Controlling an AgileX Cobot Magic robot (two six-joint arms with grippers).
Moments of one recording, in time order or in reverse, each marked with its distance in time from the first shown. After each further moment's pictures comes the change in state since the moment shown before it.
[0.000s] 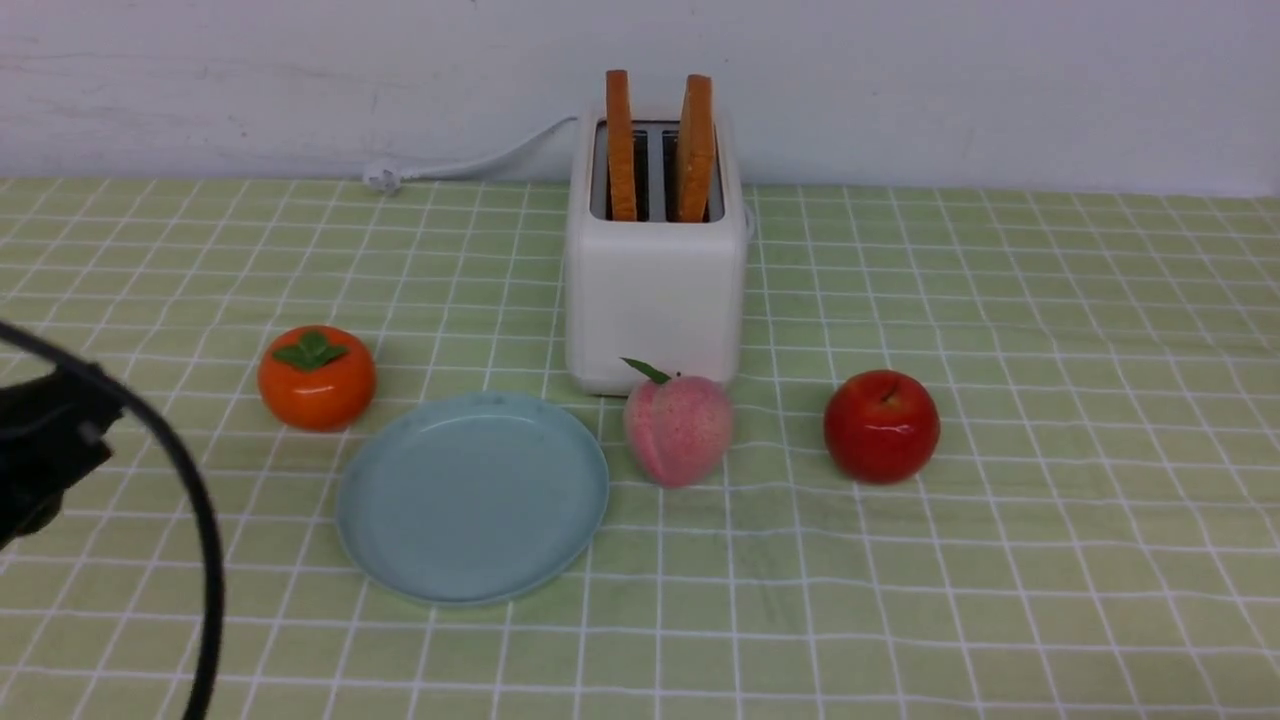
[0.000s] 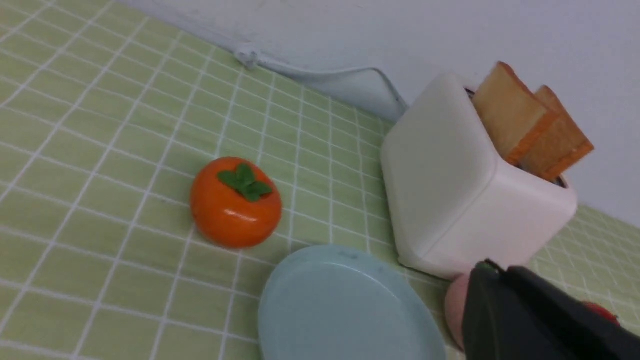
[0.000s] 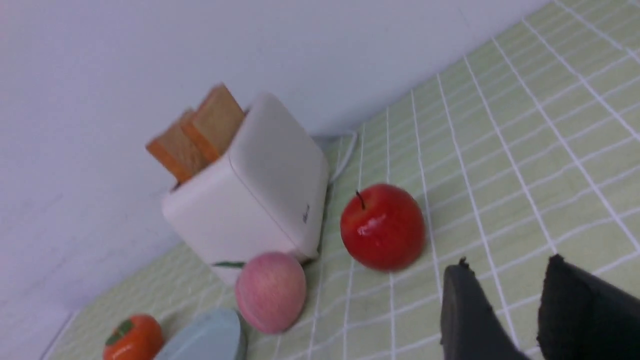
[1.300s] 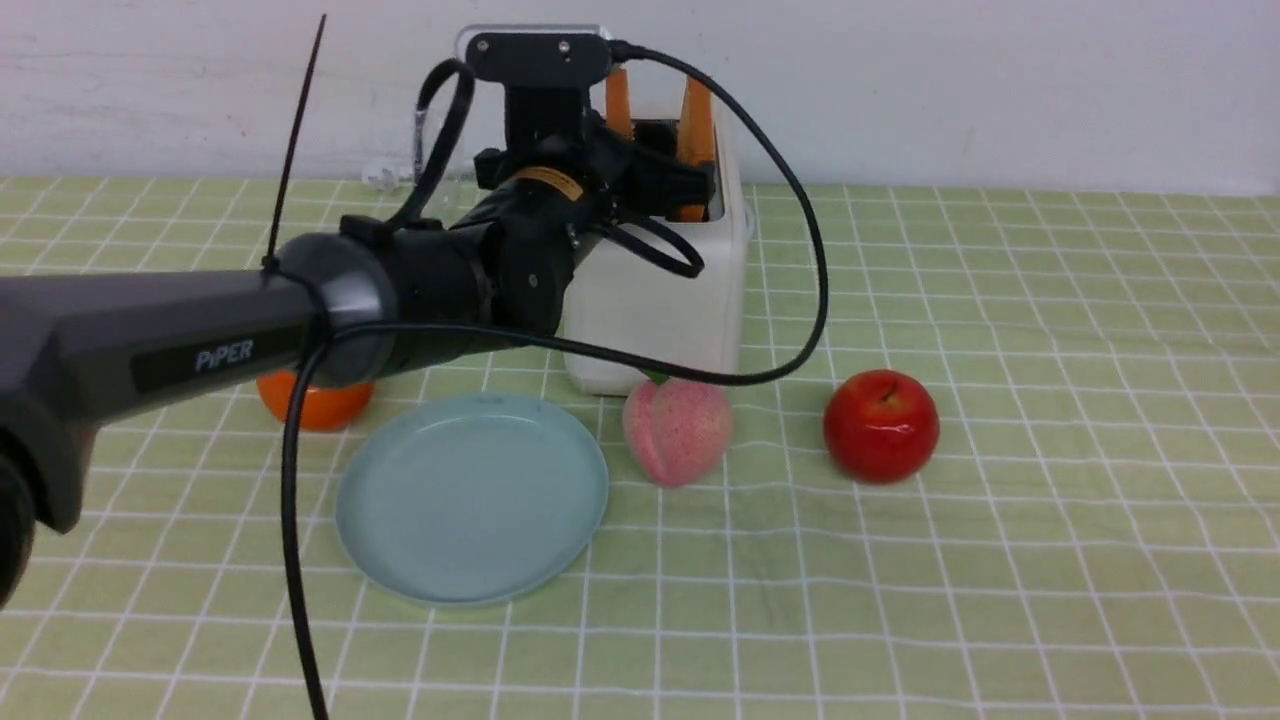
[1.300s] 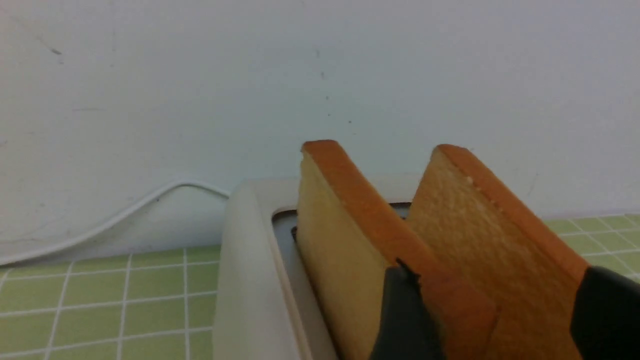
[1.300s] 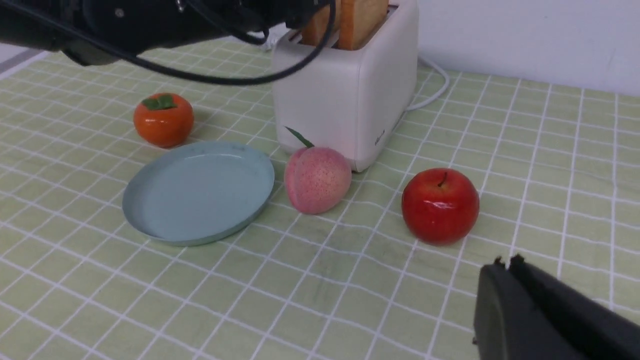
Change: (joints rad) right arm 0.003 0.332 -0.596 -0.087 0.556 -0.492; left arm -0.366 1.280 -0.958 0.301 -0.537 -0.020
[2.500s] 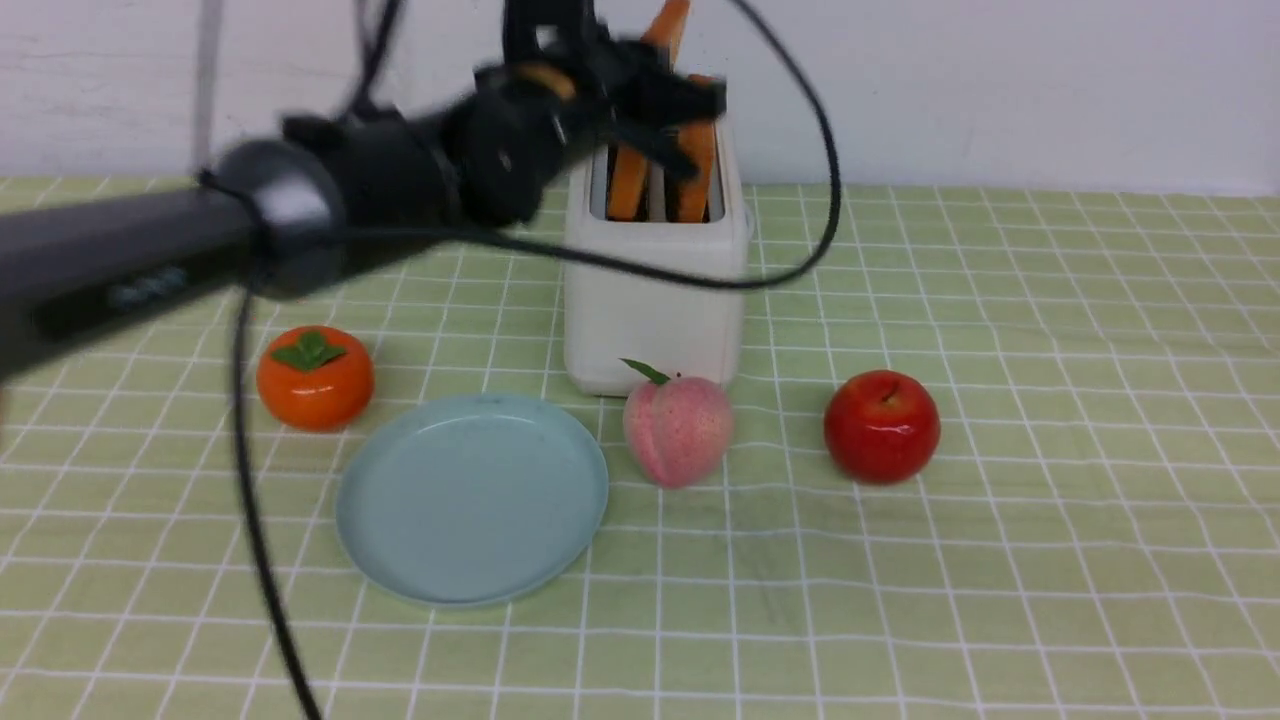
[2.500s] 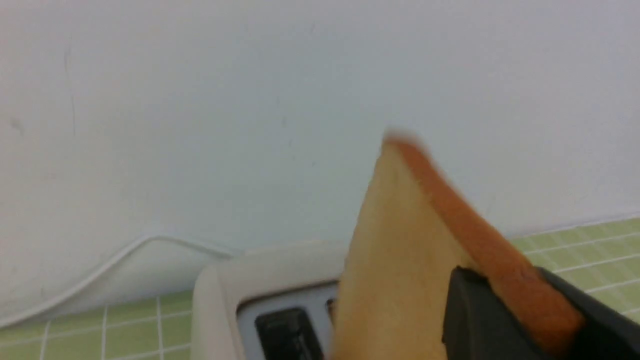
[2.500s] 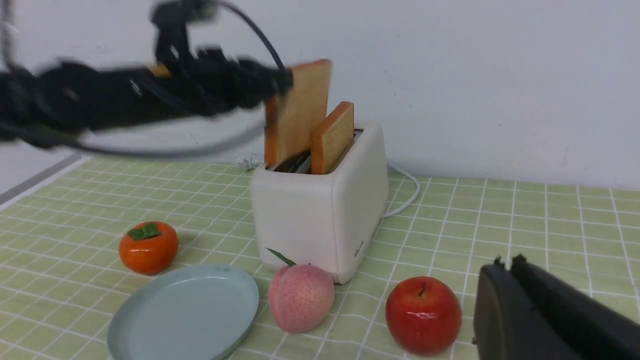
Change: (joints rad) right arm 0.000 0.003 0.000 0.083 -0.200 0.000; left arm 0.022 -0.157 -0.133 -0.058 0.296 0.071
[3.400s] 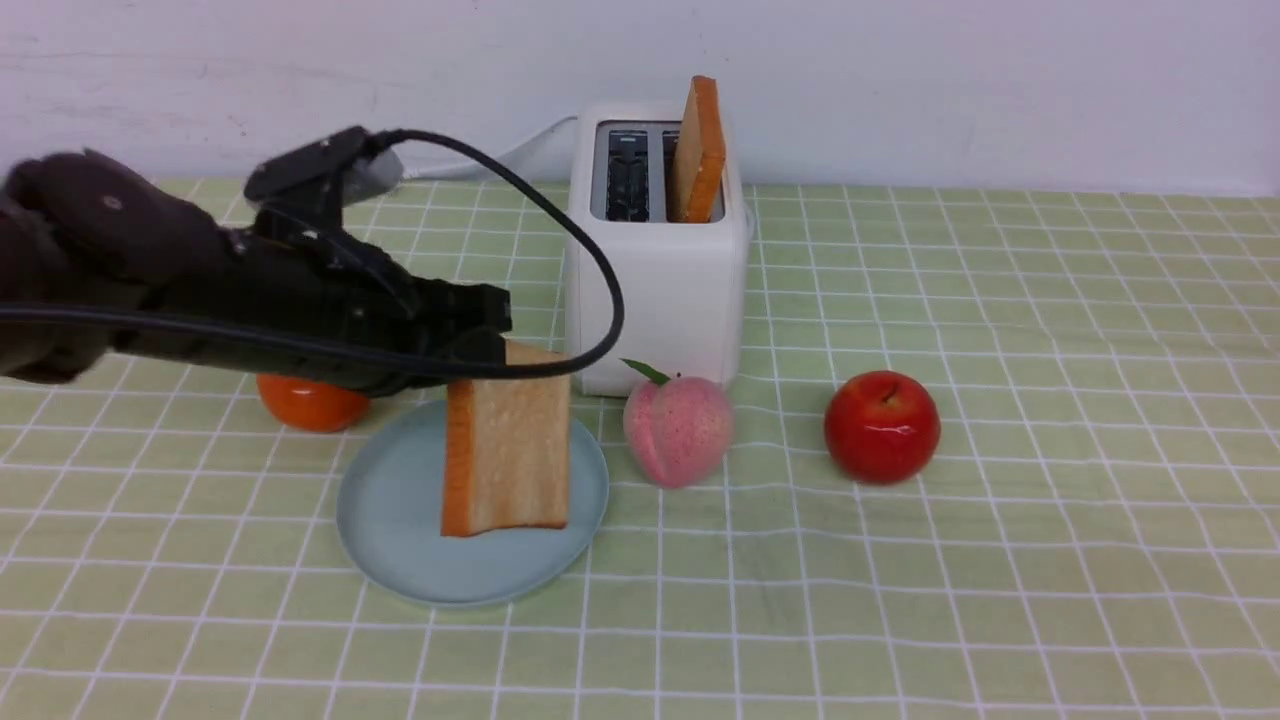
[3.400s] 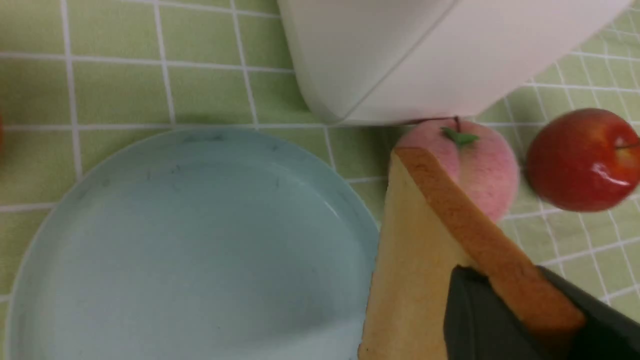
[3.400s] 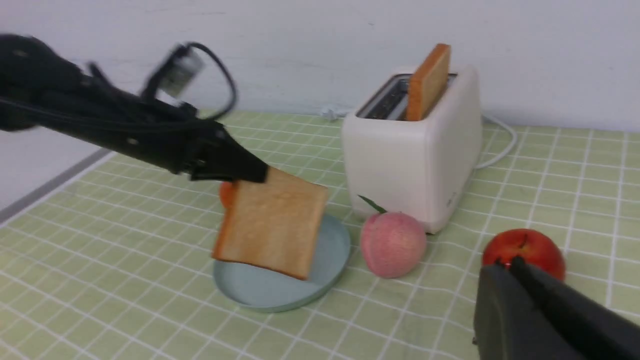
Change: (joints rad) right arm 0.000 0.000 0.000 0.183 0.175 -0.095; left arm 0.263 -0.249 0.517 -0.421 0.586 0.183
